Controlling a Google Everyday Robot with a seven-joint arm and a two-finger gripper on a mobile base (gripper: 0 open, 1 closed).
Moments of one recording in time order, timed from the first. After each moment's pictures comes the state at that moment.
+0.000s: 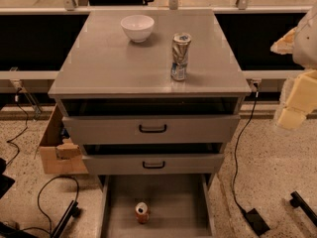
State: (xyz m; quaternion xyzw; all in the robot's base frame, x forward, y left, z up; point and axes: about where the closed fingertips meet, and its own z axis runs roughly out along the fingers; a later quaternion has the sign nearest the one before) arm 0.438 -0.216 0.978 -0.60 0.78 -0.04 0.16
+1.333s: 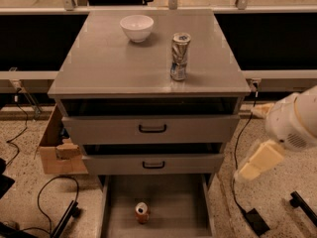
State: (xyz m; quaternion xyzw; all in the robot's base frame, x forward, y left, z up) arm 0.427 -0.204 0.839 -0.52 0.81 0.08 0.24
